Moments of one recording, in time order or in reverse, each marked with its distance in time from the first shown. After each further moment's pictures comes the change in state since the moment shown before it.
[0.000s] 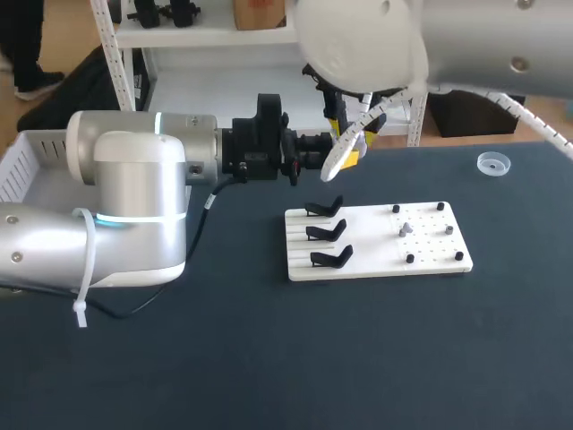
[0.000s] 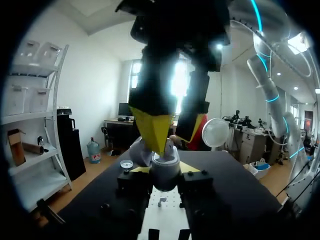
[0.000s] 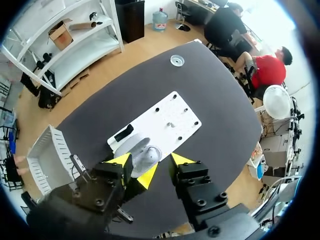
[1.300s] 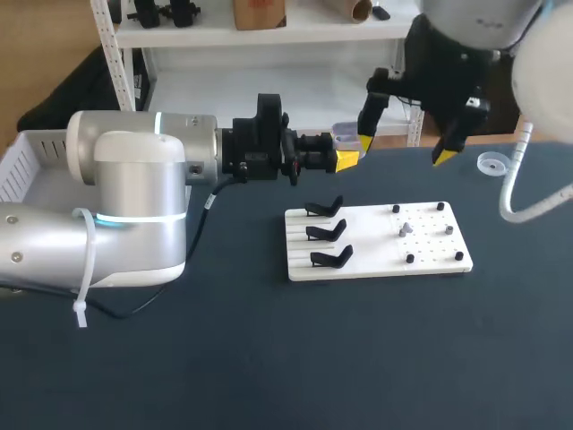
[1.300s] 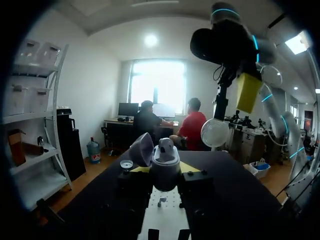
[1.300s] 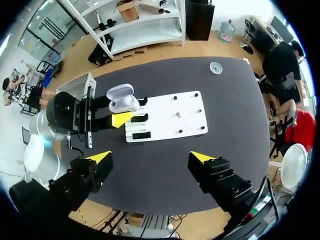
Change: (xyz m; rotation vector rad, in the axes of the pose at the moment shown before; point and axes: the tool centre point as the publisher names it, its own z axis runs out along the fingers) left arm 0.000 0.000 0.000 0.001 0.000 0.000; right arm 0.035 -0.090 -0.035 -0.348 0.058 -0.487
